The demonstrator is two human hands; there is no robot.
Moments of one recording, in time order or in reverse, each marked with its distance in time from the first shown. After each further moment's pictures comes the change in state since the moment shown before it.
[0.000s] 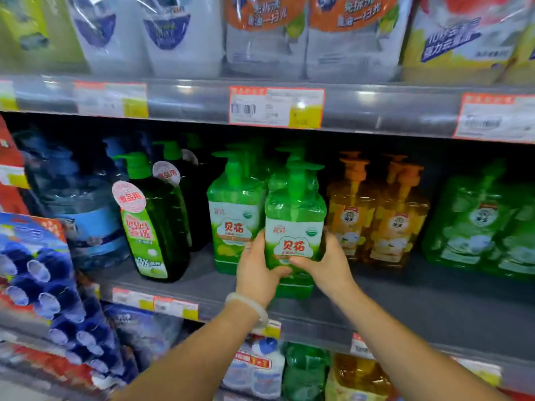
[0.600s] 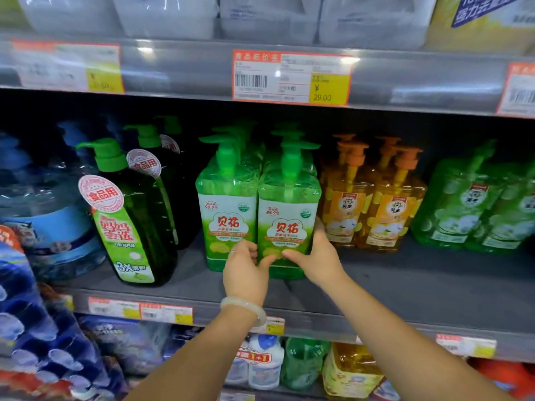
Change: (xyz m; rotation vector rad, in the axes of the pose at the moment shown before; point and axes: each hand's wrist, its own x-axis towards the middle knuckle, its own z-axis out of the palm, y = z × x) left_hand 0.009 -0.027 0.002 0.004 0.032 -0.185; right_hand 0.010 0.007 0.023 -0.166 0.013 0.056
